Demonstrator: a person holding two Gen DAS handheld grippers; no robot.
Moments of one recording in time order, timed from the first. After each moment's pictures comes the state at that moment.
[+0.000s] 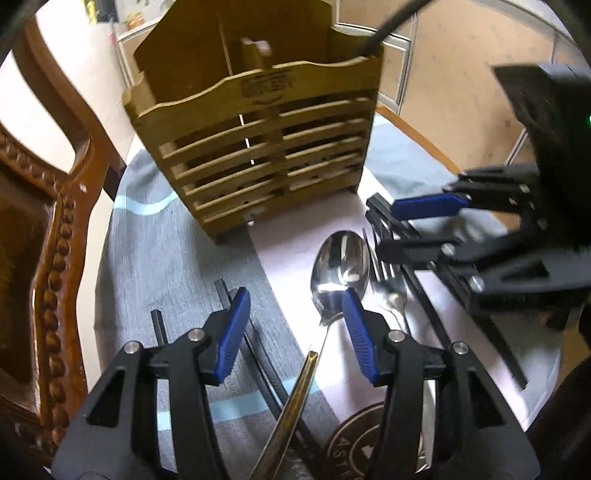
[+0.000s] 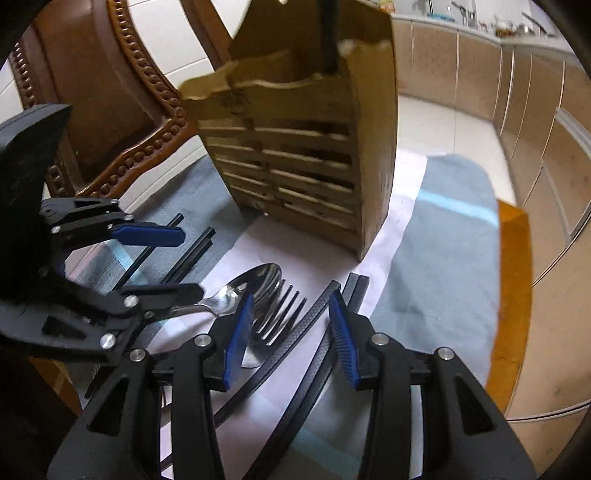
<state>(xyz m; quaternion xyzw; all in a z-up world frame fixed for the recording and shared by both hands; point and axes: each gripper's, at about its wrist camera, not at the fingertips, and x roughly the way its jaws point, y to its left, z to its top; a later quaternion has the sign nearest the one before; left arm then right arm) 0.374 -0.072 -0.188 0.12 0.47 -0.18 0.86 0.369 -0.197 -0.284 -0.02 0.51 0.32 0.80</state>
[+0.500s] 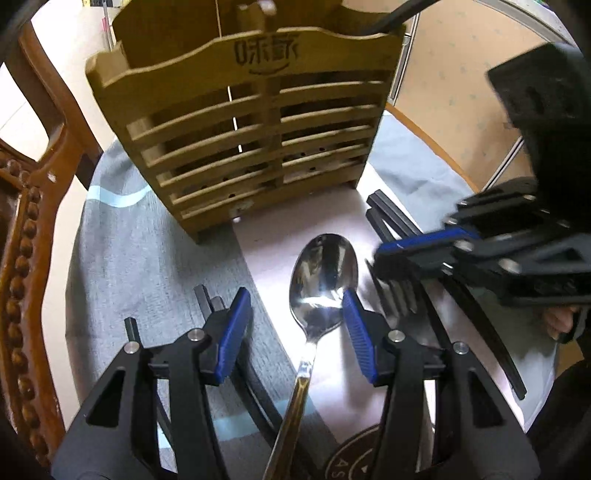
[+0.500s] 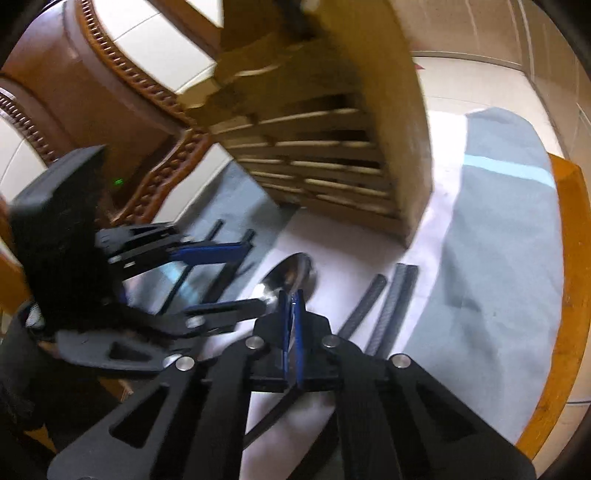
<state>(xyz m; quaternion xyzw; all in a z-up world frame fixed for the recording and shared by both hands) 0.393 -0.072 -0.214 0.08 0.49 -0.20 0.84 0.375 -0.196 -0.287 0.08 0.55 0.39 0.74</state>
